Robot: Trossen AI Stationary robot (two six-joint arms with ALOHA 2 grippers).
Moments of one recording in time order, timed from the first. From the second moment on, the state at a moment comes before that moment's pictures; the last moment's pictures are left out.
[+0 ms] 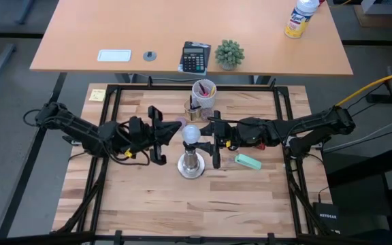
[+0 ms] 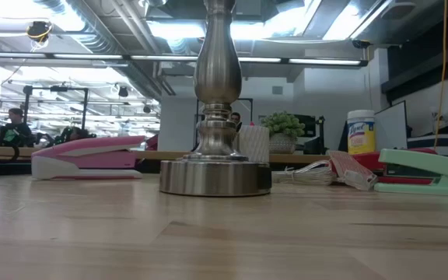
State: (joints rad) left arm -0.34 1.33 0.98 0.97 -0.53 0.14; right arm 0.22 1.44 1.29 0.04 0.22 0.13
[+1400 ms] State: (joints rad) left arm -0.28 1.33 1.34 0.07 -0.45 -0.02; right arm 0.22 1.45 1.29 0.05 0.23 0.13
